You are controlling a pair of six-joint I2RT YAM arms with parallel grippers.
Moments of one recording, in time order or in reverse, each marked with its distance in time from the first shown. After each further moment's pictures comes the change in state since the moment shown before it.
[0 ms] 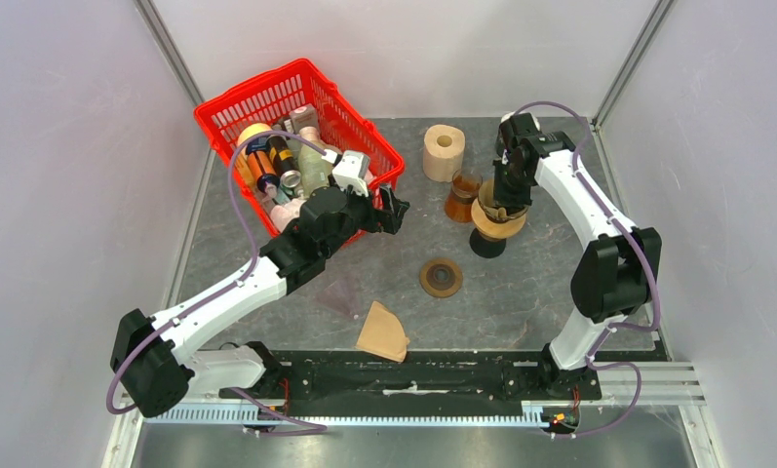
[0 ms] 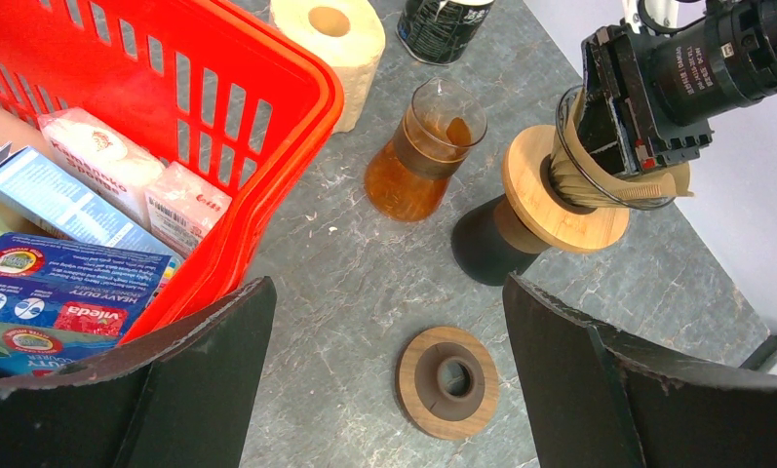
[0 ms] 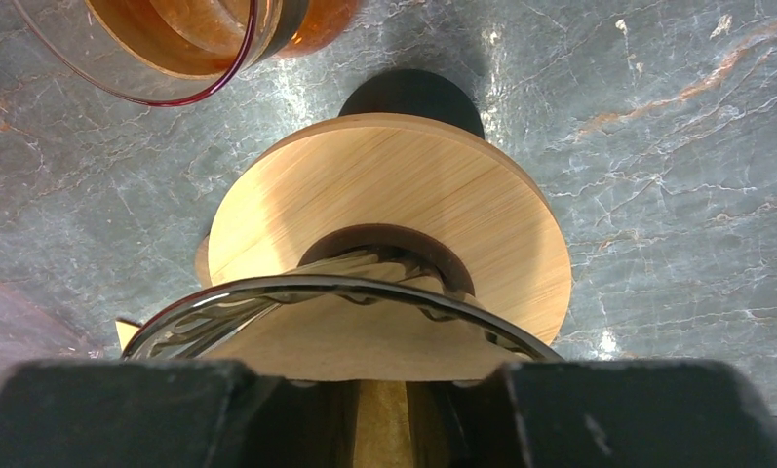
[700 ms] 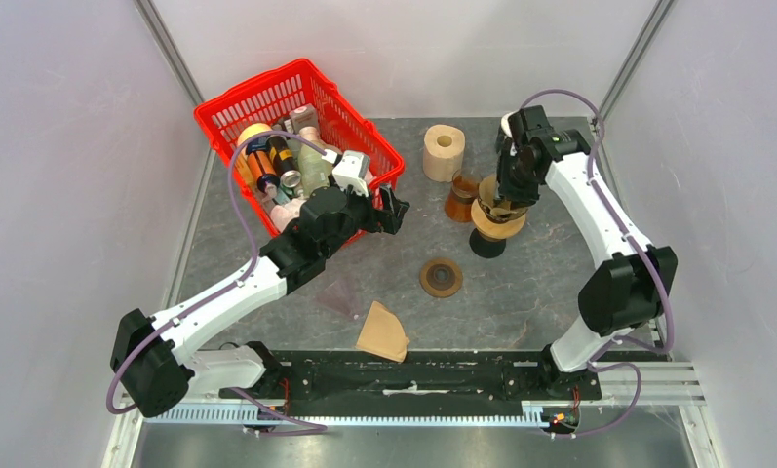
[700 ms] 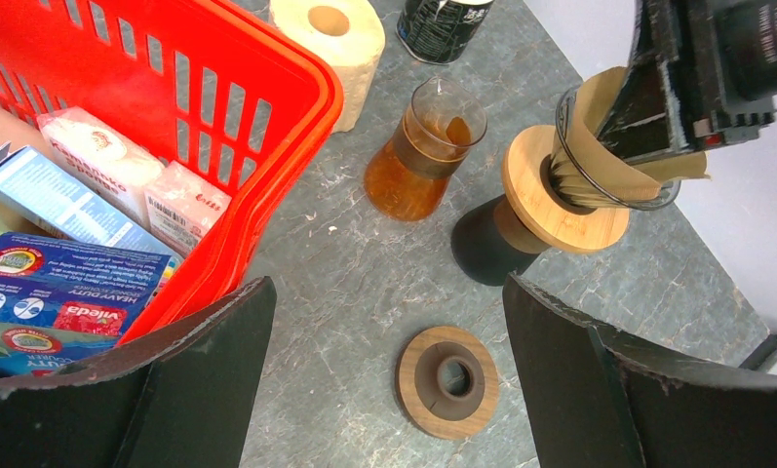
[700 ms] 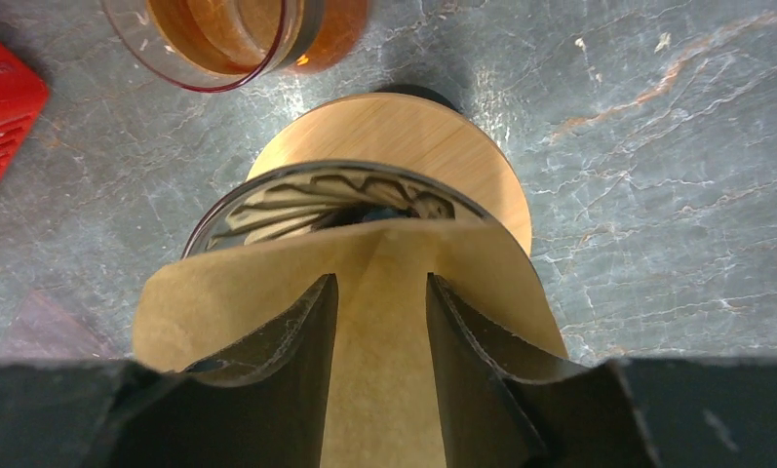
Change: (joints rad) left arm 0.000 0.000 0.000 0.000 0.002 0.000; right arm 0.001 -0.075 0.024 -0.013 0.046 0.019
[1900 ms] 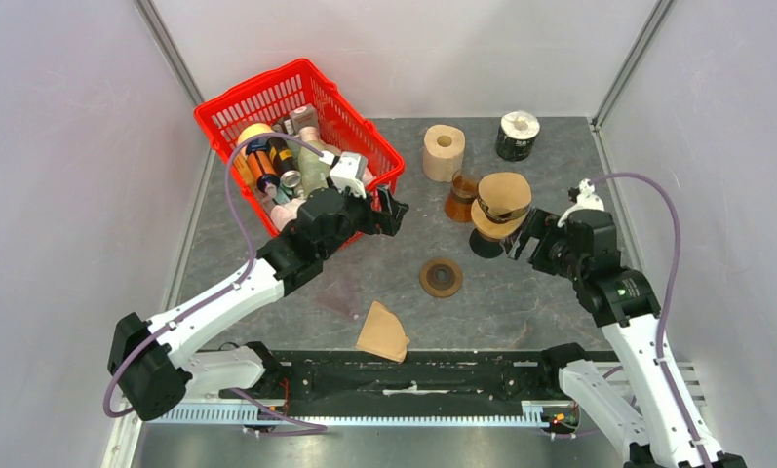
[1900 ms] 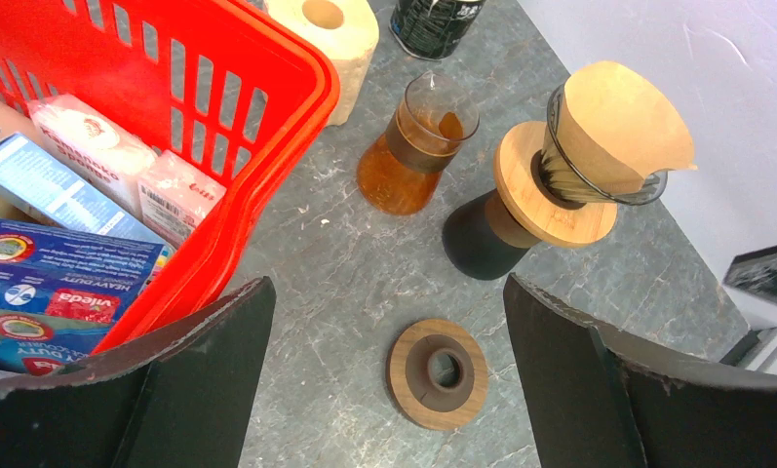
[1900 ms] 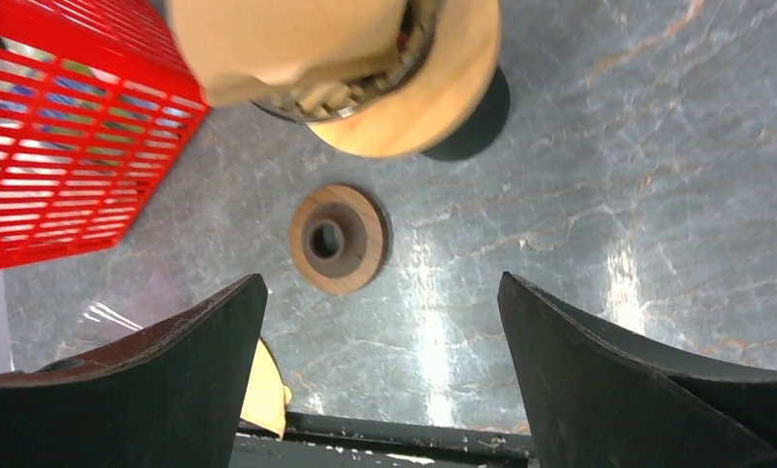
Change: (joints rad) left arm 0.000 -0.026 -0.007 -0.019 0.008 -0.021; right arm 0.001 -0.924 -0.669 0.296 -0.048 0.174
